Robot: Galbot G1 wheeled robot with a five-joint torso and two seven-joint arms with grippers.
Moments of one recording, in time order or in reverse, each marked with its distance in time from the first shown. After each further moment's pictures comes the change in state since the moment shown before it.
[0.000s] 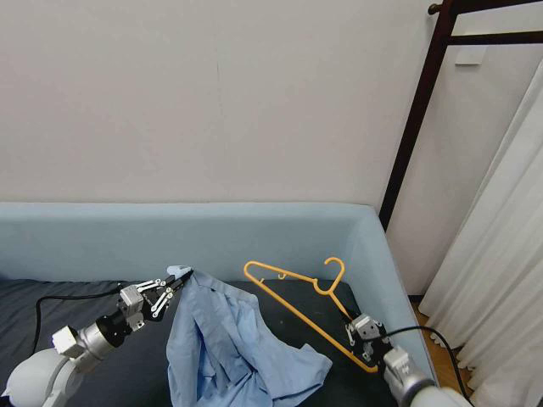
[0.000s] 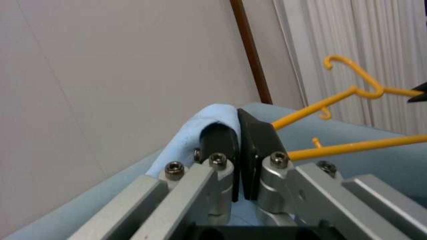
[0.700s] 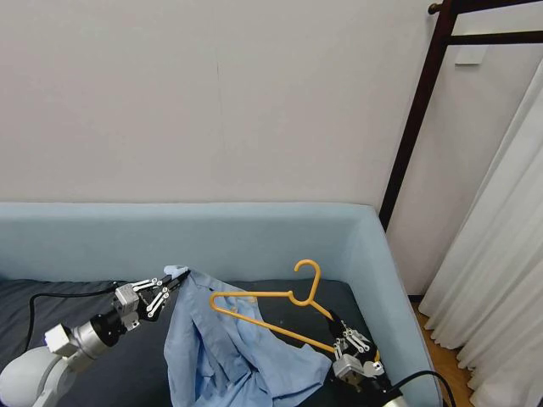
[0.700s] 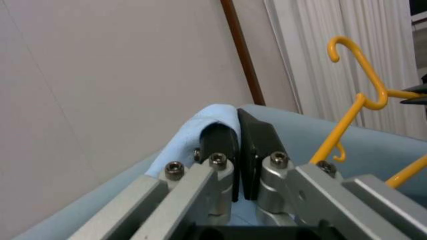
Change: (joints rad) left arm 0.024 0.026 -0.014 -0.031 -0.020 0.003 0.016; right arm -0.009 0.083 -0.077 -0.135 -0.553 0.240 0.136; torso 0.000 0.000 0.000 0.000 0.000
